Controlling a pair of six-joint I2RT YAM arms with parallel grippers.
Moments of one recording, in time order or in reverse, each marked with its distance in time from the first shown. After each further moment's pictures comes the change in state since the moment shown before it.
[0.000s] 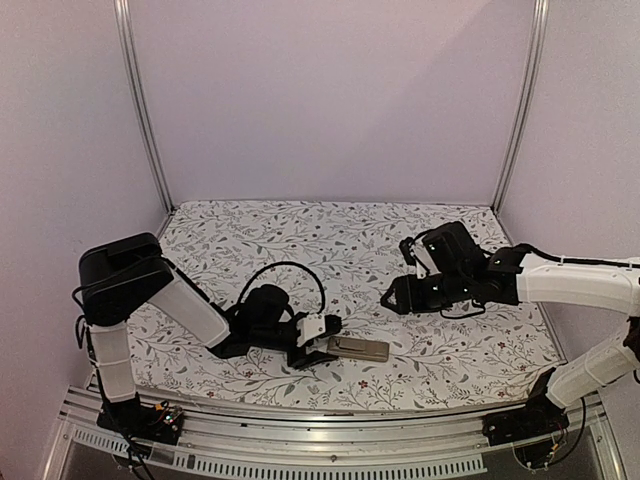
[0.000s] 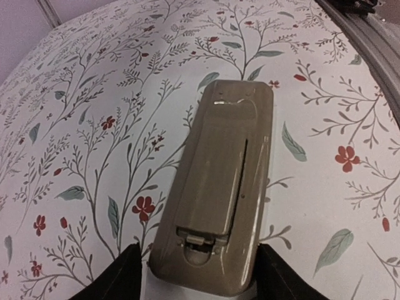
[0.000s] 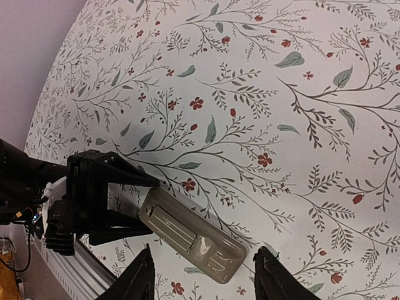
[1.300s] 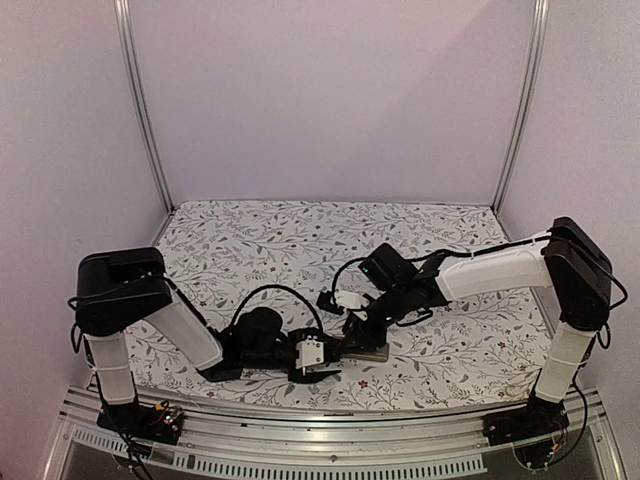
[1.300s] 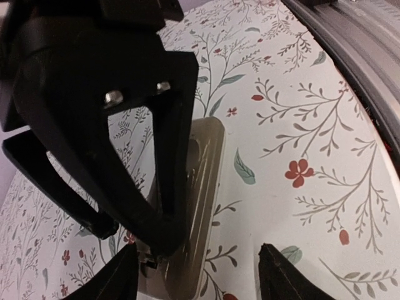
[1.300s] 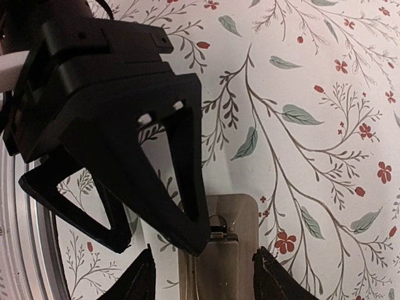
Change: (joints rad) left arm -0.135 -0.016 -0.135 0.262 -0.147 0.145; right arm 0.103 0.470 0.216 0.045 -0.316 -0.943
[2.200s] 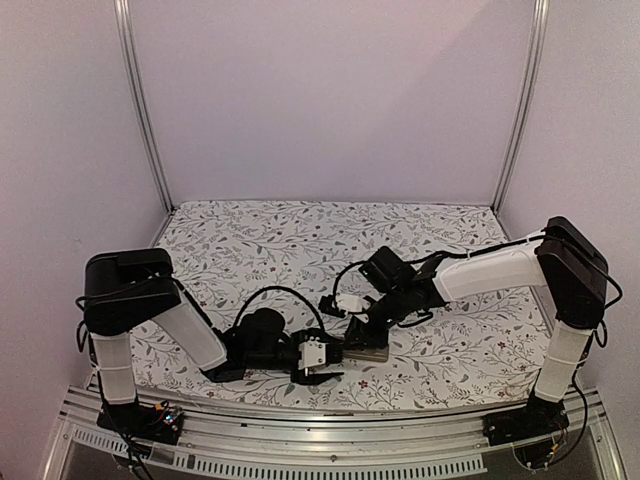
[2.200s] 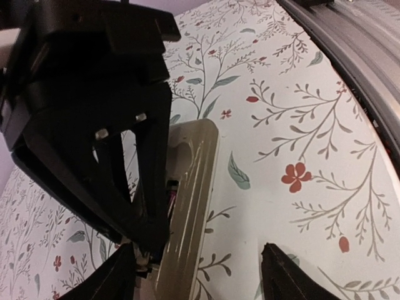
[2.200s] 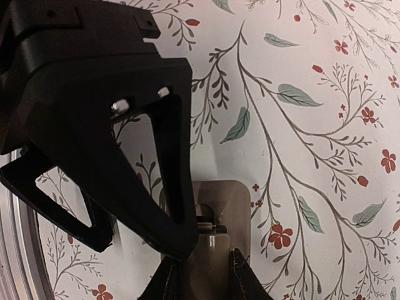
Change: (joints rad) left arm 0.000 0.033 0.016 0.026 0.023 -0.003; right arm -0.011 0.020 -0.004 -0.004 0.020 -0.031
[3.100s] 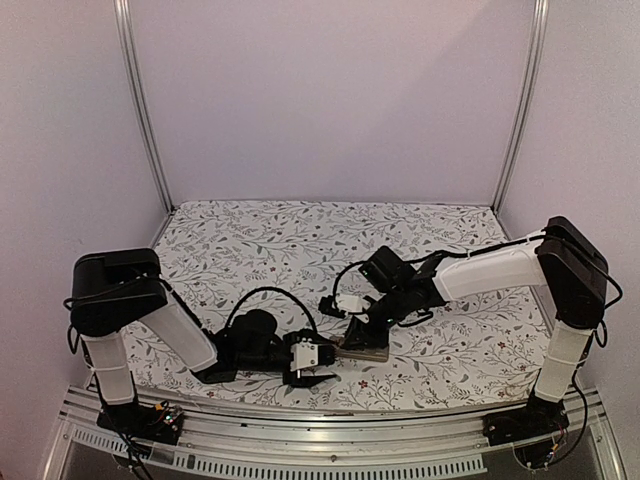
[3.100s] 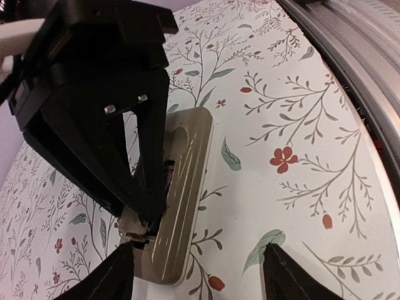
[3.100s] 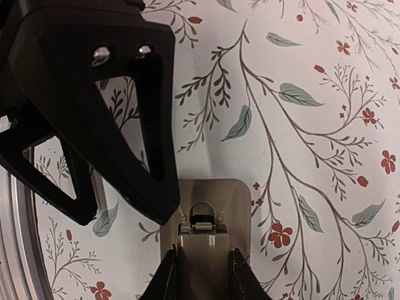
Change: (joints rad) left arm 0.000 -0.070 -0.063 -0.021 -0.013 -0.012; right arm -0.005 0.000 0.005 -0.014 0.002 -0.022
